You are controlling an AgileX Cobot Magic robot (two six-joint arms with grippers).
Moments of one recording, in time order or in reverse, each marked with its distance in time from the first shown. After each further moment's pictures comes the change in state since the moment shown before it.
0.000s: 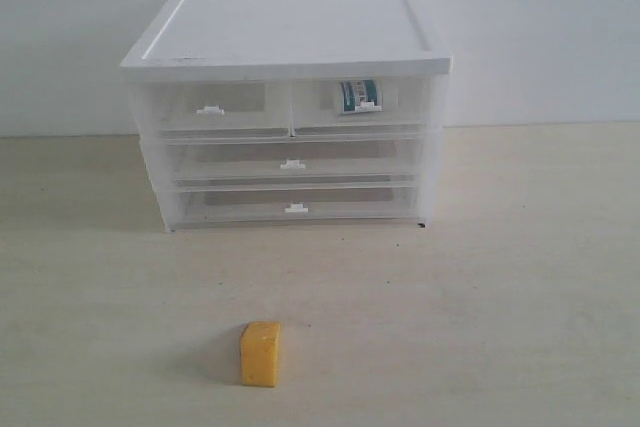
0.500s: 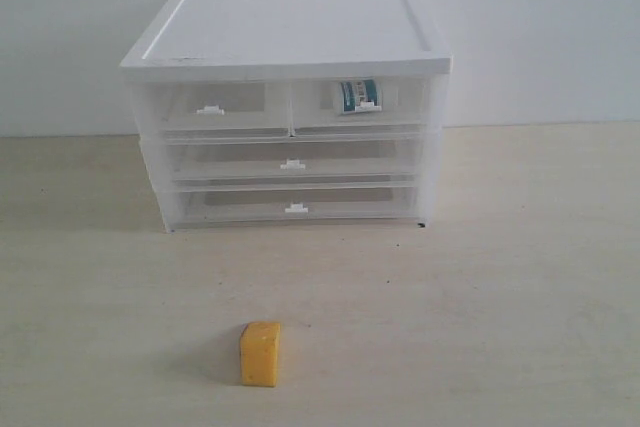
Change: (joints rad) left arm 0.000 -0.673 0.362 -0.224 0.053 0.040; right arm 0.000 0.000 0.000 0.000 0.000 0.000
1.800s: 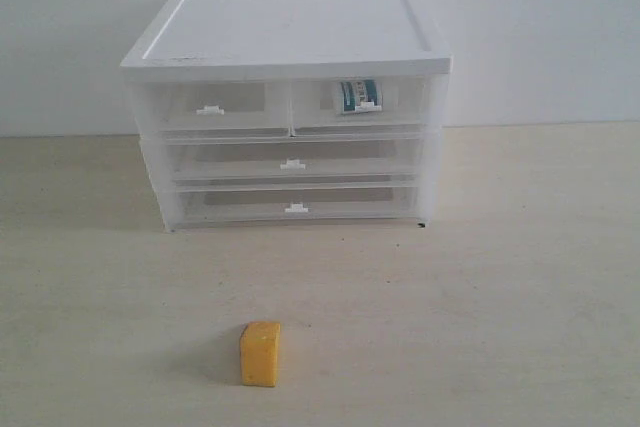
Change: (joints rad) left arm 0.000 -0.021 -0.001 0.152 0.516 0.174; right arm 0.000 0.000 0.000 -0.026 -0.013 0.000
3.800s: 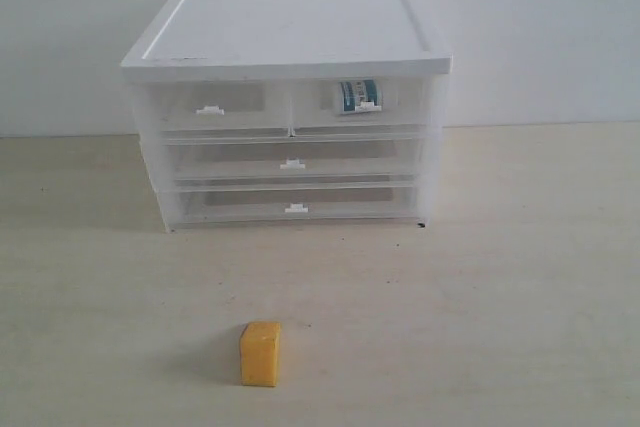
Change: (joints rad) left arm 0.000 0.000 0.000 0.000 0.000 0.000; right arm 0.000 0.682 -0.736 -0.097 0.172 0.049
